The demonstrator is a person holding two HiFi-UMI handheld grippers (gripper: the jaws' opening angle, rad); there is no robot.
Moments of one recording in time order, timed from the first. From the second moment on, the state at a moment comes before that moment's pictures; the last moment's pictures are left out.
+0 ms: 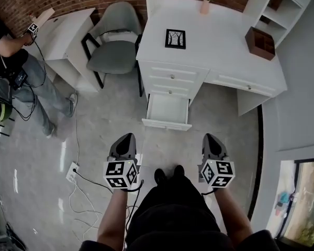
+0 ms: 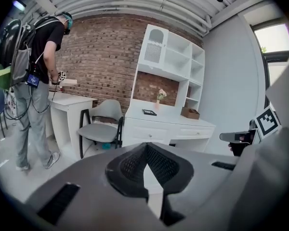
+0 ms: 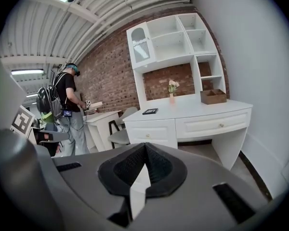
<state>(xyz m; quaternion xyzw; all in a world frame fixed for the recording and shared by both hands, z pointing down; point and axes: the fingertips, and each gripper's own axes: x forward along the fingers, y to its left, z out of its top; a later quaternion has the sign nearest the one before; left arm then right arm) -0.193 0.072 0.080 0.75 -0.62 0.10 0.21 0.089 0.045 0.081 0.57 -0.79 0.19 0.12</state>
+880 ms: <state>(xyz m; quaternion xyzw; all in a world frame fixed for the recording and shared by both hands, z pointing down) -0.163 -0.039 0.279 0.77 -0.55 0.18 0.27 0.090 -0.028 0.285 0.56 -0.76 0.29 0.15</state>
